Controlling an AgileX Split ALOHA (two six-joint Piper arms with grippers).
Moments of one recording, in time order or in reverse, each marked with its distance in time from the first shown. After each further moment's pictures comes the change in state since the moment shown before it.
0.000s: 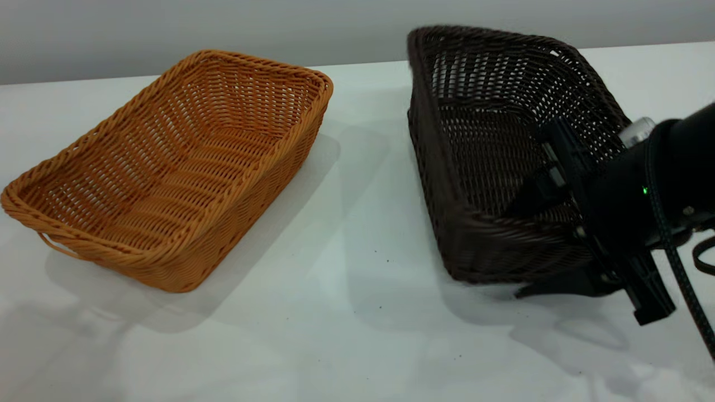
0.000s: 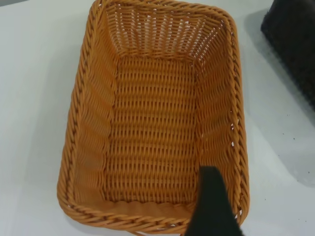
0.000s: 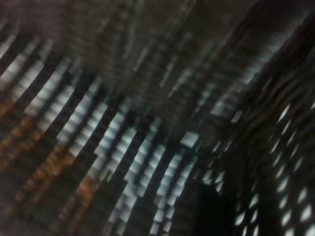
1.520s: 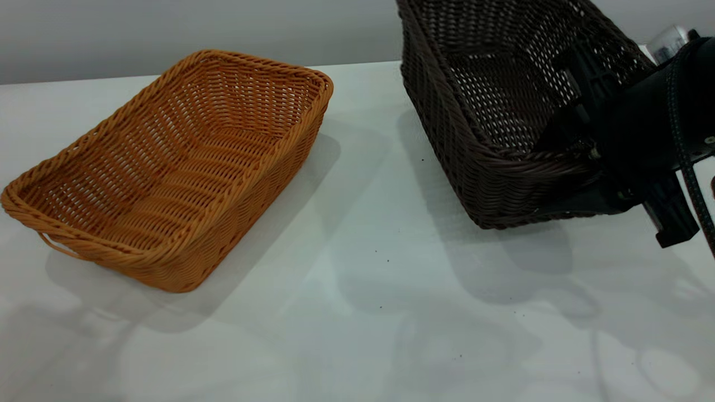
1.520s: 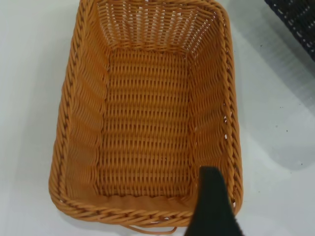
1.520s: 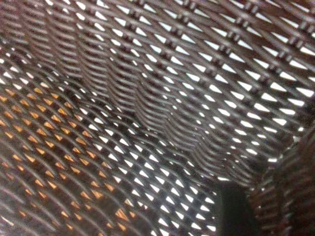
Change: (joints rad) left arm 0.000 0.000 0.002 -0.002 0.024 0.011; right arm 0.000 -0.179 -0.040 -0.048 -0.187 -0.022
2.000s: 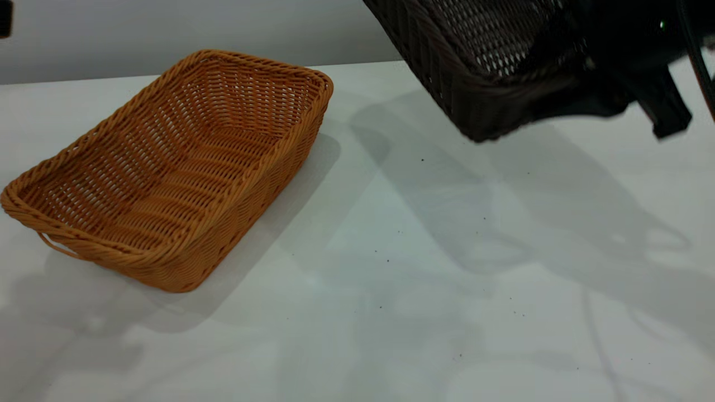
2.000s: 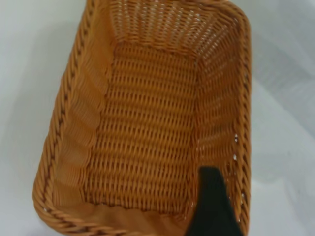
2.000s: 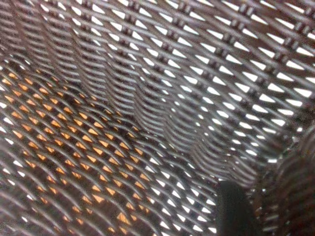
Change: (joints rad) left arm 0.000 0.184 0.001 -0.143 -0.122 0.006; right arm -0.010 -0.061 -0.186 -0.314 -0.024 0.032
